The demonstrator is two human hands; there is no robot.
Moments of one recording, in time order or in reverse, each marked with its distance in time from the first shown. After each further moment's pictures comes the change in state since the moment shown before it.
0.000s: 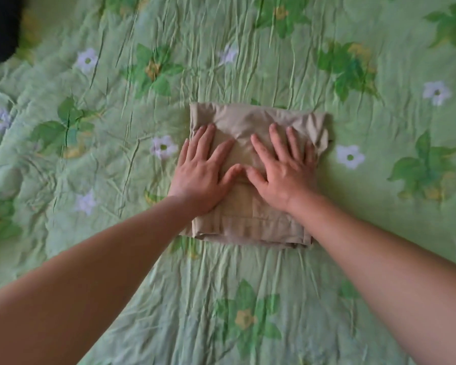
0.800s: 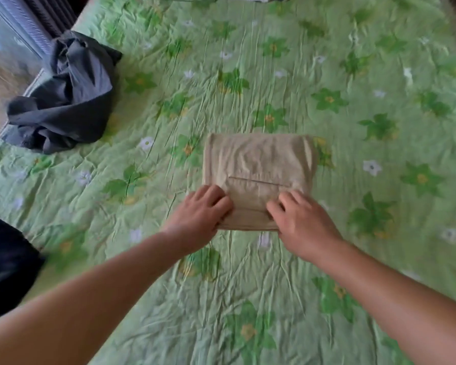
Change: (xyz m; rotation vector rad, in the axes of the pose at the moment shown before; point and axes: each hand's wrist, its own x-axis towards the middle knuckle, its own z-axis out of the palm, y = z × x) left_hand -0.063 0.026 -0.164 0.112 0.019 0.329; right_hand -0.083 -0.026 -0.169 -0.233 0.039 -0.298
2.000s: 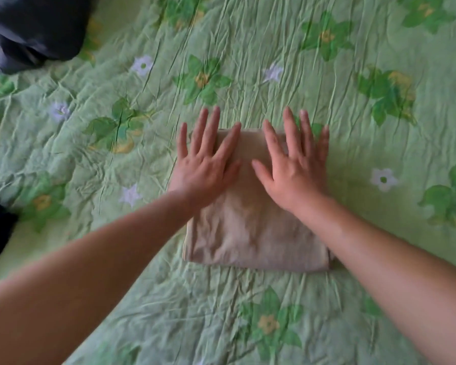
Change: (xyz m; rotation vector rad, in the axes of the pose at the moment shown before) left_hand 0.021 -0.077 0.132 0.091 0.108 -0.306; right_hand 0.106 -0.035 0.131 0.111 0.174 0.165
